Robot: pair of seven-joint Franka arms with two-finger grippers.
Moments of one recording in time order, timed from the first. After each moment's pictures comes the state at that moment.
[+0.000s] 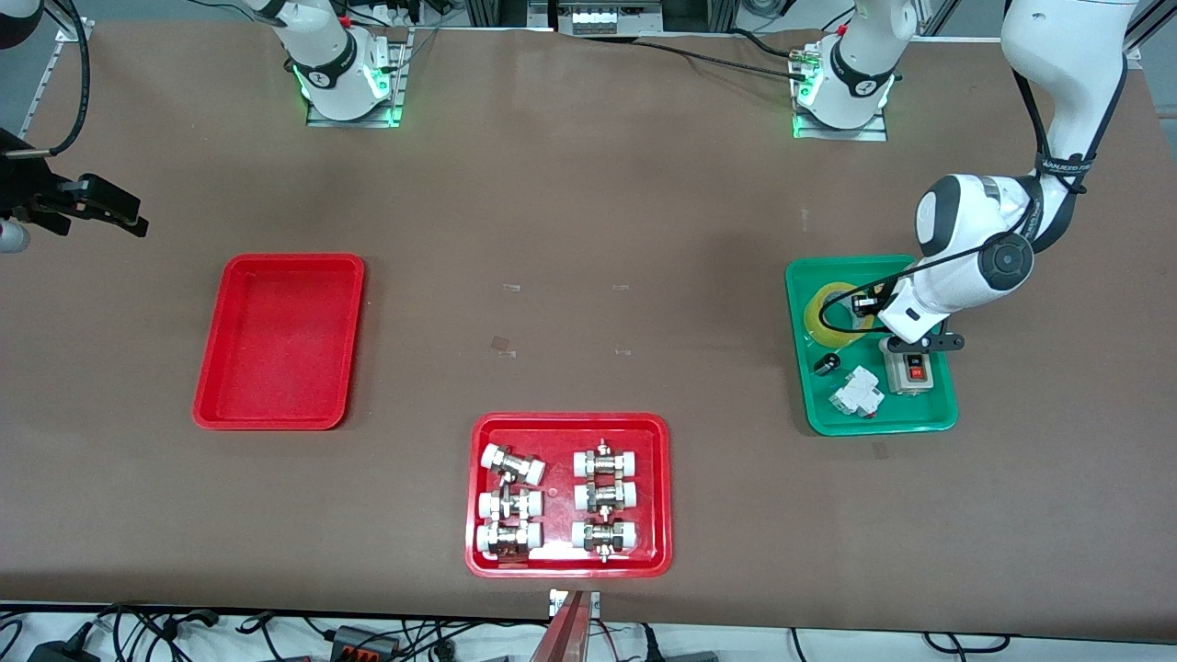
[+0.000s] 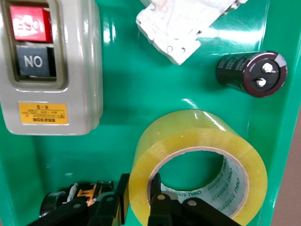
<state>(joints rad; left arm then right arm) 0.18 0.33 -0.20 -2.25 0.02 2.39 -0.11 -0.03 -0.02 -0.04 -1.69 -0.01 1.64 -0.06</state>
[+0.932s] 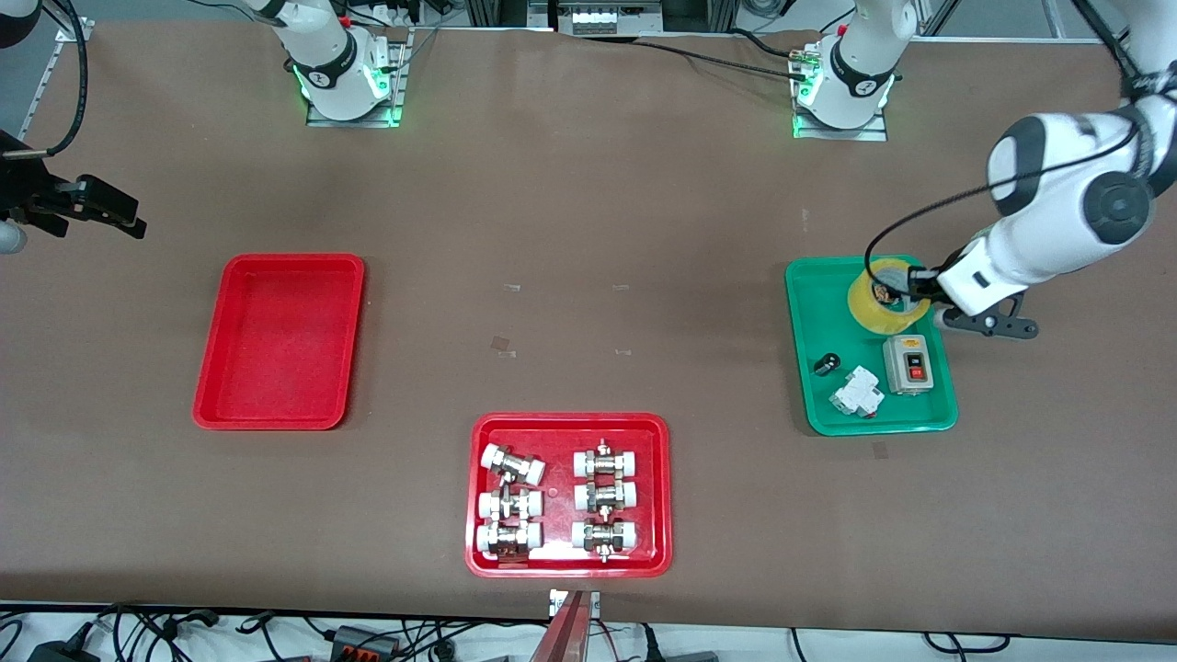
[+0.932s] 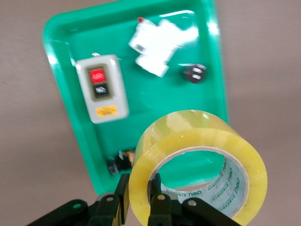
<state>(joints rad) 0.22 0.08 -0.20 -2.07 -0.07 1.98 0.19 -0.03 -0.02 -0.04 -1.68 -0.01 1.65 -0.06</state>
